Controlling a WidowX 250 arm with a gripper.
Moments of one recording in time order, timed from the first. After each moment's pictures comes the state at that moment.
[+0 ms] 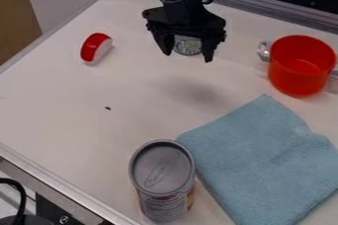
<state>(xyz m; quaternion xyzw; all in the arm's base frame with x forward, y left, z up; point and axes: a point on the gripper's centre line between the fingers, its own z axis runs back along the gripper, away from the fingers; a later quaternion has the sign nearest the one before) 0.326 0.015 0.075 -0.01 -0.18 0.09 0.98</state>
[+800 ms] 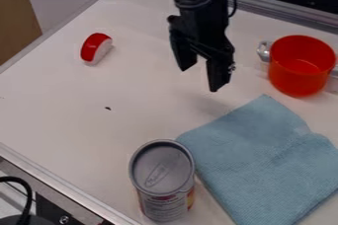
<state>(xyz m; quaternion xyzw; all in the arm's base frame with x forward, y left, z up) 0.292 -0.036 0.074 -0.04 -0.06 -0.22 0.97</state>
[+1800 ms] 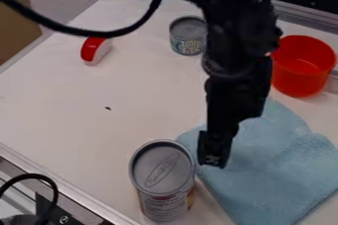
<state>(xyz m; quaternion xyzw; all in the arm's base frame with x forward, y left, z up) 0.208 -0.086 0.068 0.02 -0.02 -0.60 0.80</state>
